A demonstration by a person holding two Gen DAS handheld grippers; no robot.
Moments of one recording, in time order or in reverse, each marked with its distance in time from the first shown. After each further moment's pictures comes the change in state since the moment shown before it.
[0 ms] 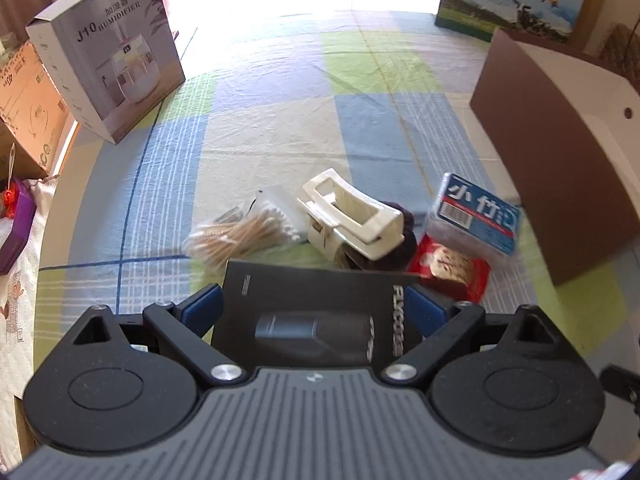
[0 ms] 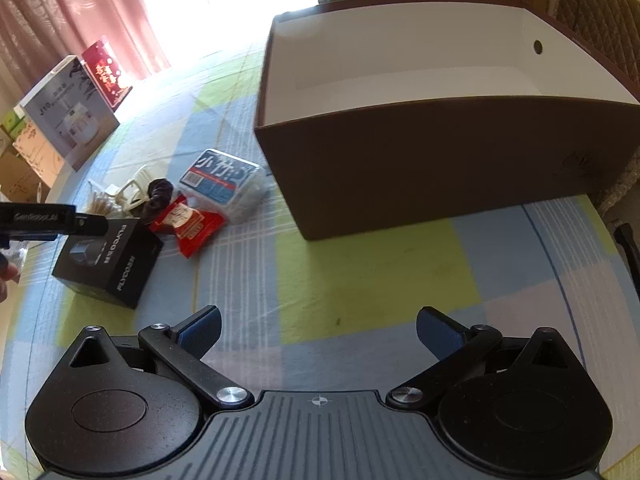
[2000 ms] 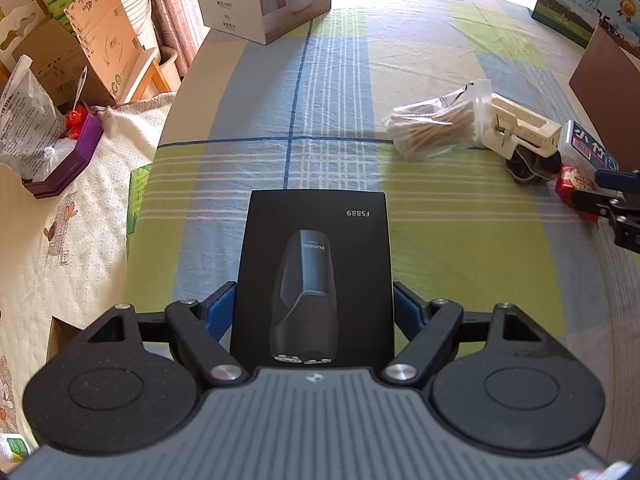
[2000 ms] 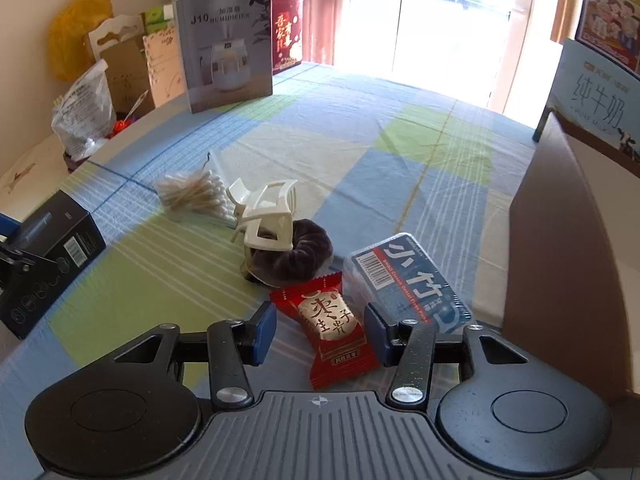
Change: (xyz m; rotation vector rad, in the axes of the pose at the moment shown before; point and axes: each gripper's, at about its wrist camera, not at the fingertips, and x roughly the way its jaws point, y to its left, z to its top) left arm -0.026 0.116 -0.094 -0.137 0.055 0.101; right arm 0.104 0.123 0.032 -0.591 -0.112 0.170
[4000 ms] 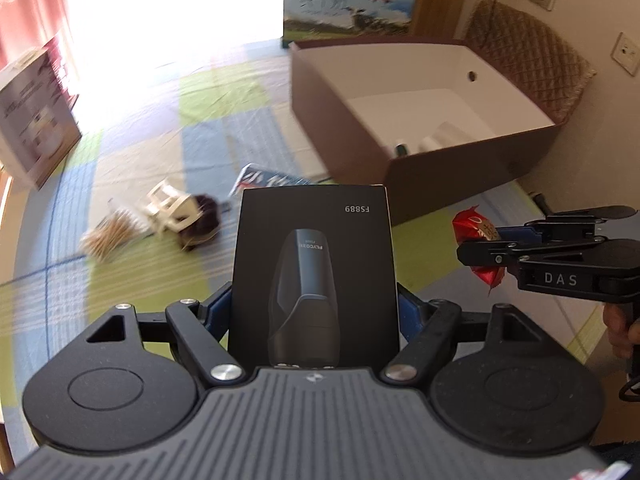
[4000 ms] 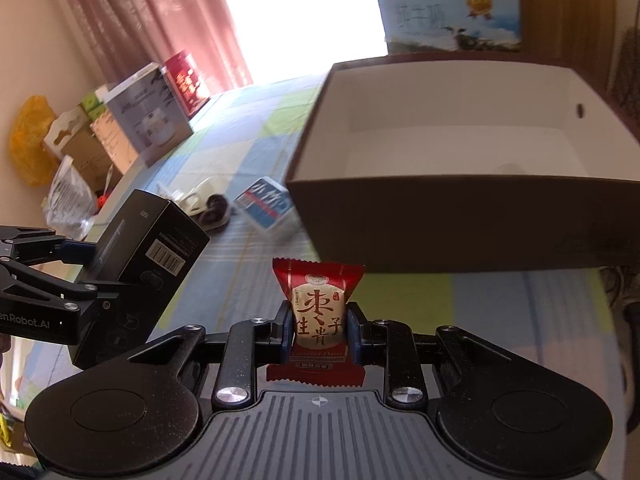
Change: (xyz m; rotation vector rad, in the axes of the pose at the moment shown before) left arm -0.106 -0.225 -0.004 0.336 -0.151 -0.326; right arm -0.182 -0.103 -0.084 0.411 -0.010 0.016
